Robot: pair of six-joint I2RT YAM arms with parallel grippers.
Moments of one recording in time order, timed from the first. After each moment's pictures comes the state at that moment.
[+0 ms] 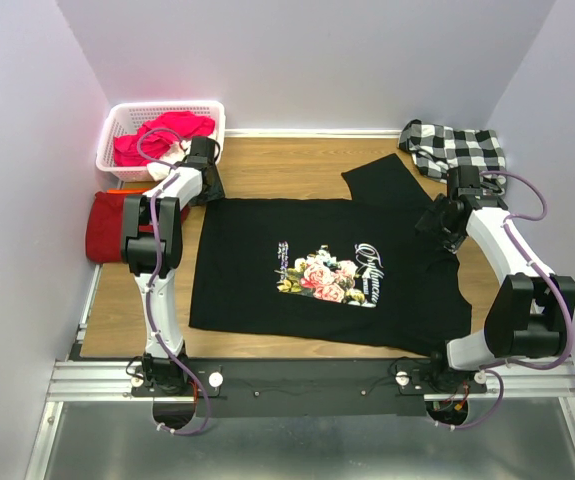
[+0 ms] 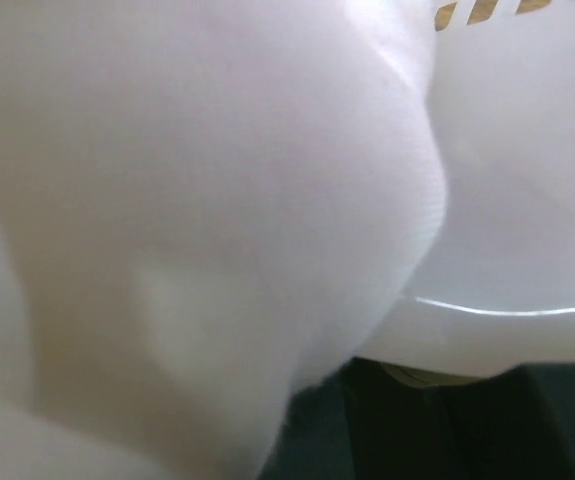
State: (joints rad) left arm -0.10 2.14 1.59 -0.46 -0.19 -0.40; right arm -0.04 1.46 1.08 -0.75 0.09 0.61
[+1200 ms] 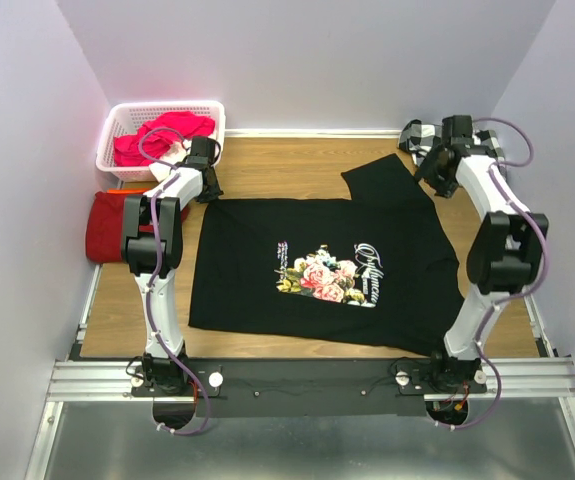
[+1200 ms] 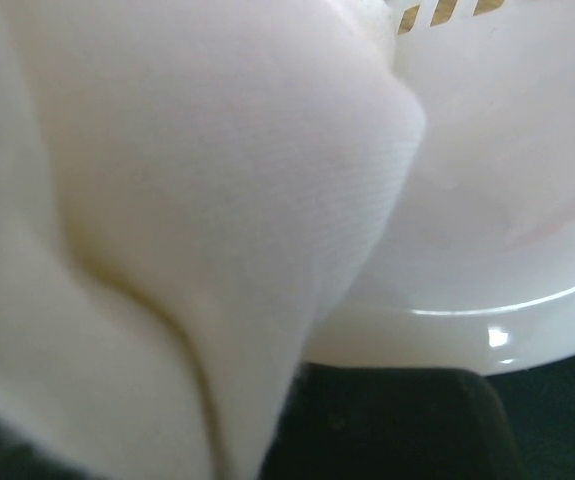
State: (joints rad) left arm -0.10 2.14 1.59 -0.43 -0.16 -0.38; right arm -0.04 1.87 1.58 -0.70 0.14 0.54
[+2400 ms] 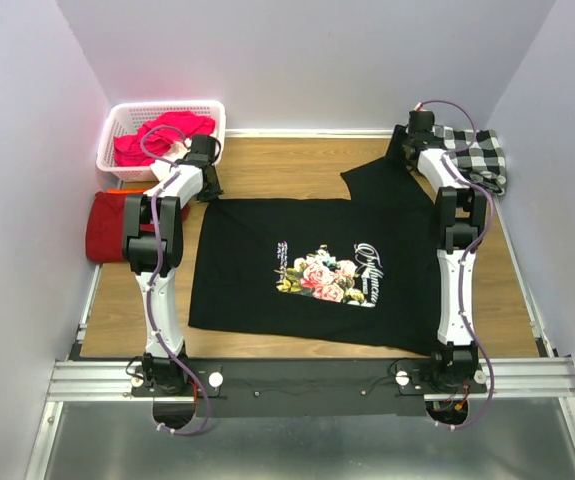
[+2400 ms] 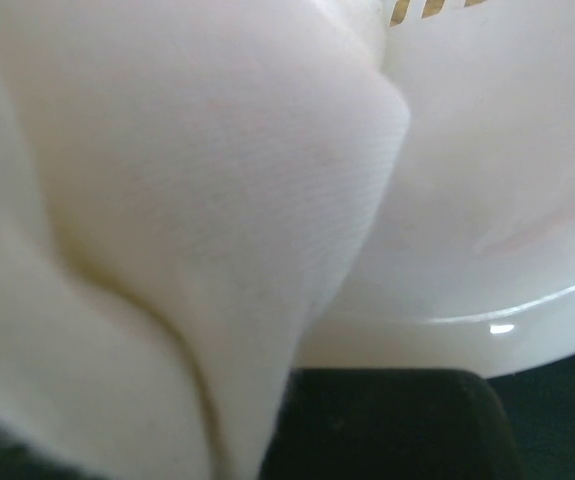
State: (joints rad) left arm -0.10 2.16 1.63 -0.48 -0.15 -0.36; right arm 0.02 2.57 2.21 -0.34 0.05 0.27
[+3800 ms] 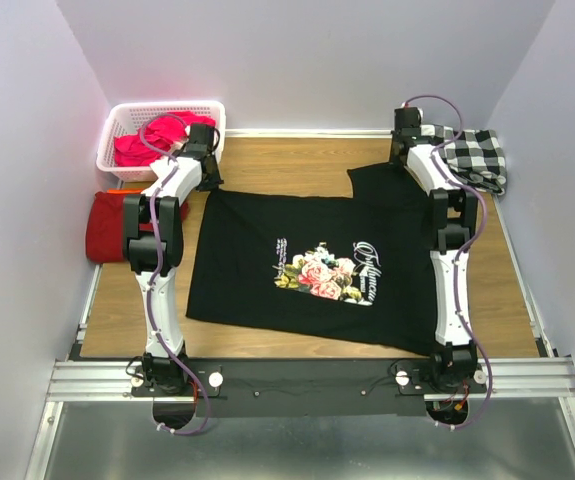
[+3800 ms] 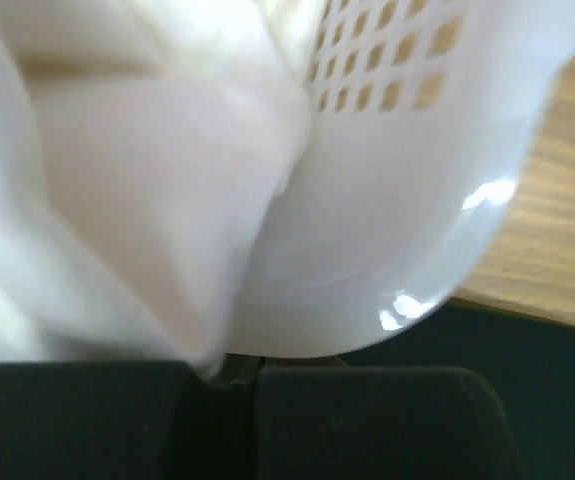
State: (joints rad) left arm -0.10 2.16 1.71 -0.52 -0.12 -0.32; right arm 0.09 2.59 2.31 -0.50 0.30 0.13
